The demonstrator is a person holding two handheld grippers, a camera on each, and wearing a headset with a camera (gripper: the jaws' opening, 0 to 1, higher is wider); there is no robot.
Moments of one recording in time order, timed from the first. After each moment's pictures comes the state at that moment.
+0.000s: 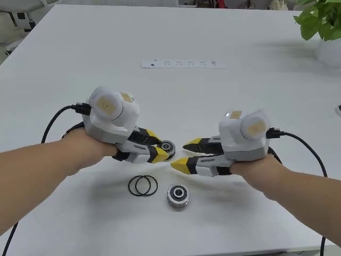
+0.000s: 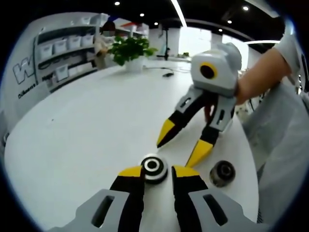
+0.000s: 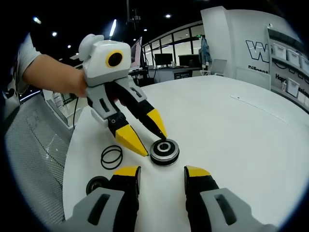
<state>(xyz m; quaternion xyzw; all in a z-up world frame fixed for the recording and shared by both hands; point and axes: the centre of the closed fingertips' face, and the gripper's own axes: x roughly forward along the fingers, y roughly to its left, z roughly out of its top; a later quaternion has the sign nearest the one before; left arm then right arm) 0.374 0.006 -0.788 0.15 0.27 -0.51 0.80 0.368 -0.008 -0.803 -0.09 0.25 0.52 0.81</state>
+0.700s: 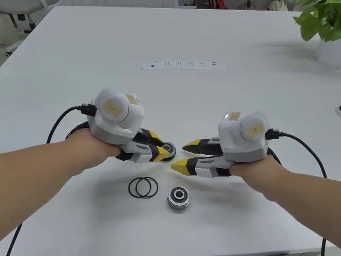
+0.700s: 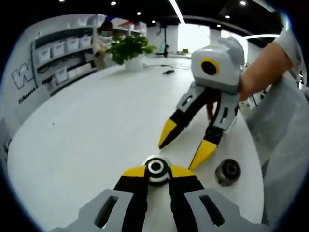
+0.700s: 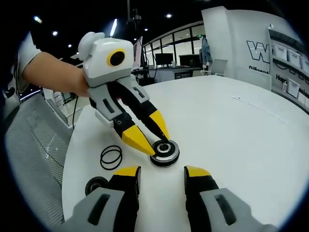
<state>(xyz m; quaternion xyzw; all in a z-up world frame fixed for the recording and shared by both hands) 0.378 0.005 -0.791 0.17 0.27 -0.51 0.80 0.369 -0.006 -0.803 -0.10 0.24 0.53 0.81</state>
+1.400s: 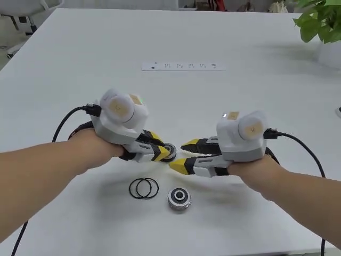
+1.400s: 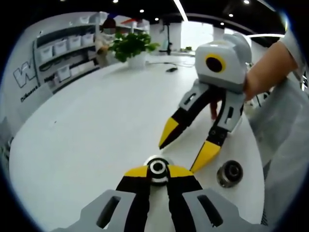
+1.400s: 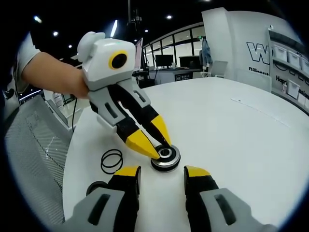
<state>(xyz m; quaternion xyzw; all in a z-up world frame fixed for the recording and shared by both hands) 0.382 0.005 -0.792 0.18 0.28 -0.49 0.80 0.370 -0.001 -0.797 -0.09 0.24 0.53 0.81</state>
